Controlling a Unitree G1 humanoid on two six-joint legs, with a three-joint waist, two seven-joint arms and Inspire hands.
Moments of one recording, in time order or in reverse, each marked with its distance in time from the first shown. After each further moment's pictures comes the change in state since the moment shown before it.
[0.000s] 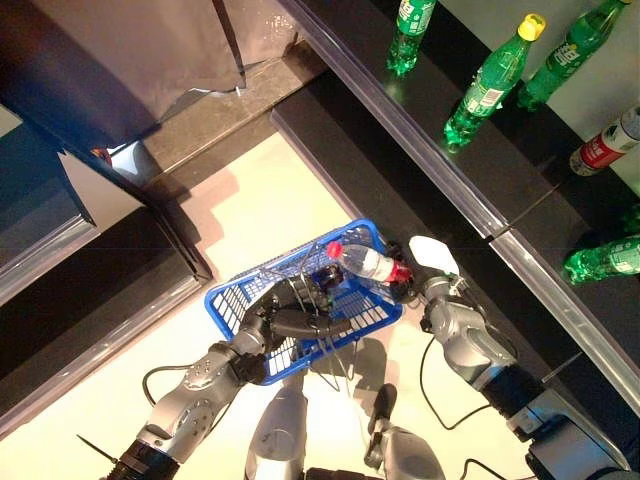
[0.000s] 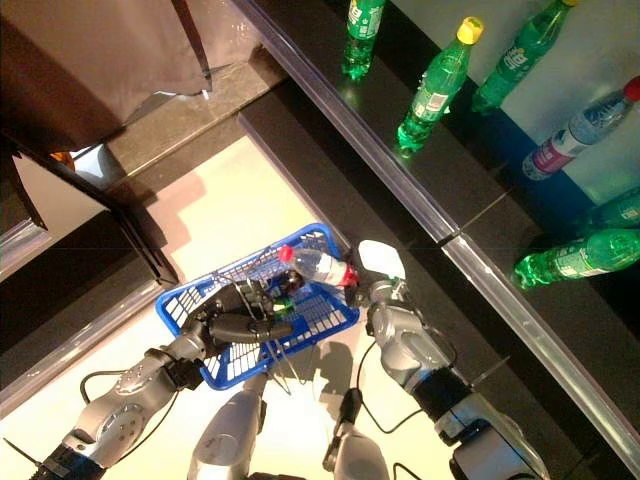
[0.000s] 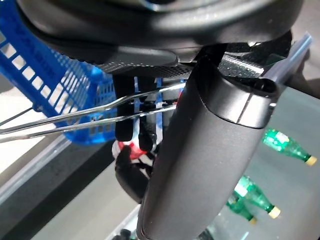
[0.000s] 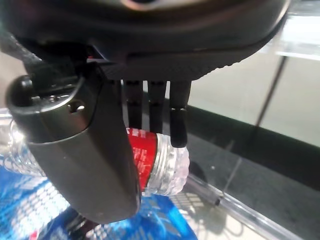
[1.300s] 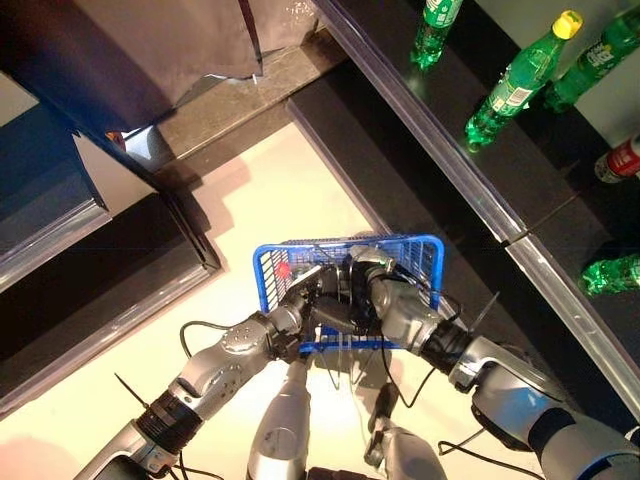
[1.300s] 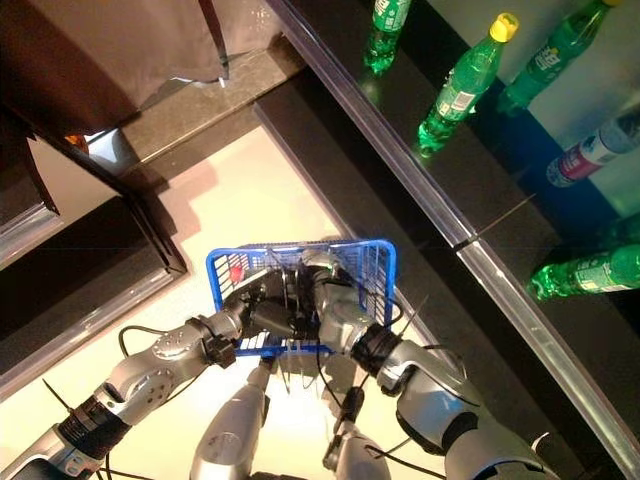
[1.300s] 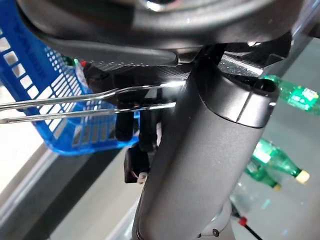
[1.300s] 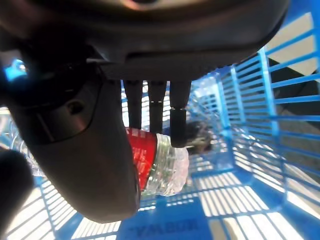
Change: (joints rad) left arm -0.273 -0.019 -0.182 0.044 0.003 0.128 0.035; right arm -0.328 0.266 0.240 0.317 0.210 0.216 0.162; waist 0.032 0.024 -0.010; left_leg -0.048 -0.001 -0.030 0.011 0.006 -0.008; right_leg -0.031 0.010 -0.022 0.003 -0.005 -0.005
